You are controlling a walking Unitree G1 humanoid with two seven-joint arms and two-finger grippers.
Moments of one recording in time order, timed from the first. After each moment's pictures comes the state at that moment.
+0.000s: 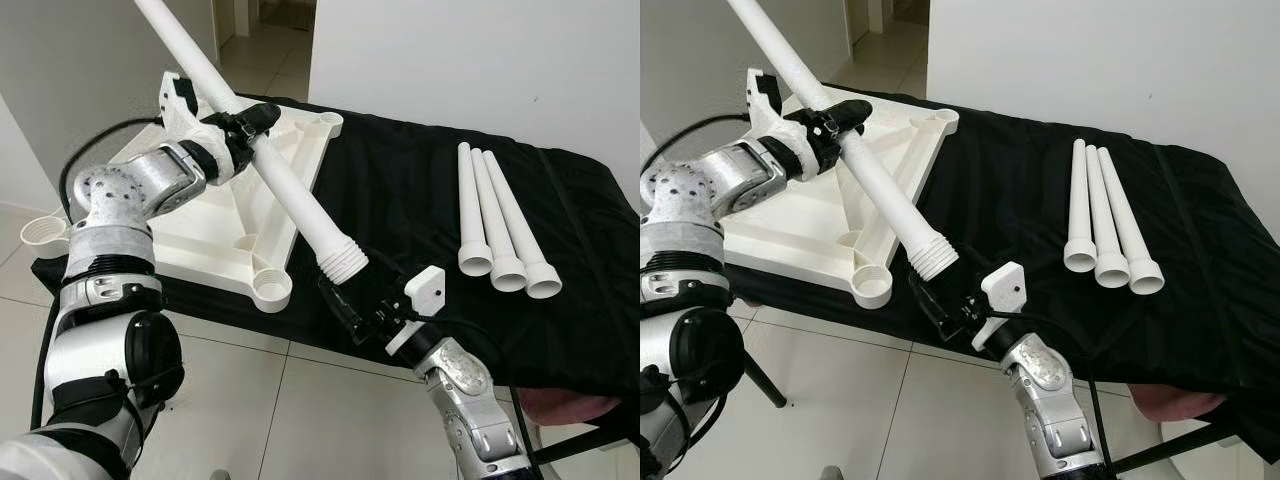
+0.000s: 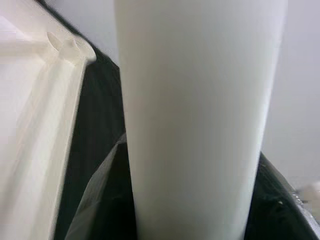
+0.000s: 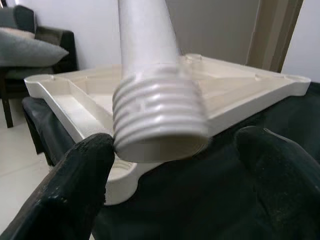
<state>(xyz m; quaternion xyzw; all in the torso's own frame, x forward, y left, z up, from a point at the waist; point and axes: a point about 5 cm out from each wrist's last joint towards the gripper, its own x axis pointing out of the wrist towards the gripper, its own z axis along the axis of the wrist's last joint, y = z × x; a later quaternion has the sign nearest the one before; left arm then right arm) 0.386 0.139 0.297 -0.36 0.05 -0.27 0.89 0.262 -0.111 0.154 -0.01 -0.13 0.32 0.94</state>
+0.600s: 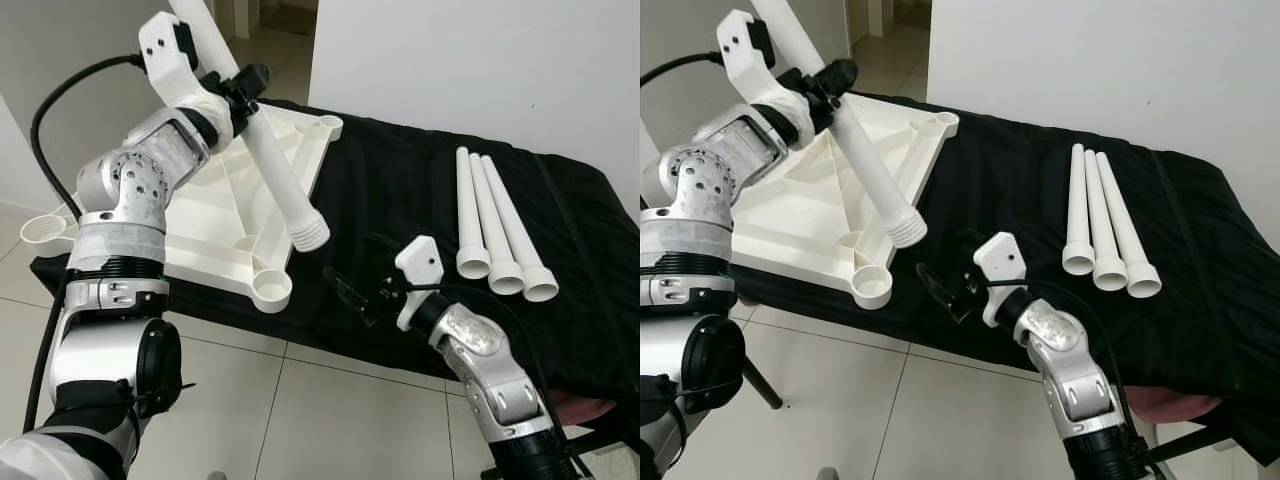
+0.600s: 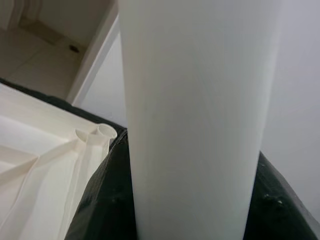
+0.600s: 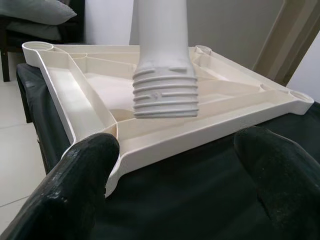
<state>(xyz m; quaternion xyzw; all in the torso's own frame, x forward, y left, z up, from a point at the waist) 0.377 0.132 0.335 -0.23 -0.09 -0.24 0.94 0.282 -0.110 0.184 -0.11 -0.11 0.36 0.92</state>
